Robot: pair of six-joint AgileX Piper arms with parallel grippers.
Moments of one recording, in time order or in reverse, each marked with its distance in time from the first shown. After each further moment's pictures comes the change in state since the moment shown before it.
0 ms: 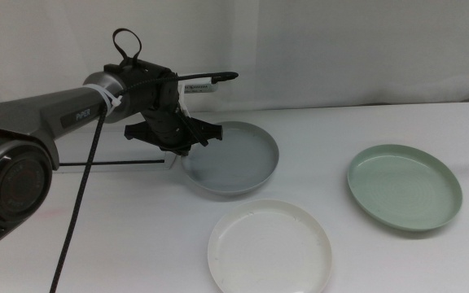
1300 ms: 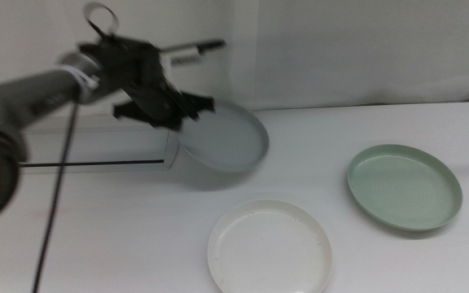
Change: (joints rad) left arm 0.038 -0.079 -0.023 -0.037 -0.014 -0.004; right arm 0.000 0.000 0.000 0.000 0.004 0.000
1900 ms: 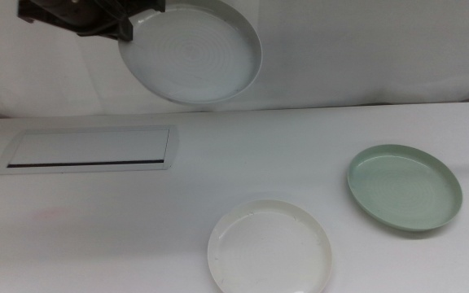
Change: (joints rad) left arm 0.042 -0.486 -0.005 -0.083 0.250 0.186; right arm 0.000 0.000 0.000 0.000 0.000 0.000
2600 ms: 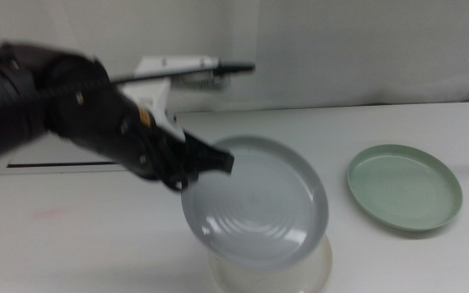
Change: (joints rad) left arm -0.262 -0.194 0.611 -0.078 -0.226 0.009; right arm 0.000 0.000 0.000 0.000 0.000 0.003
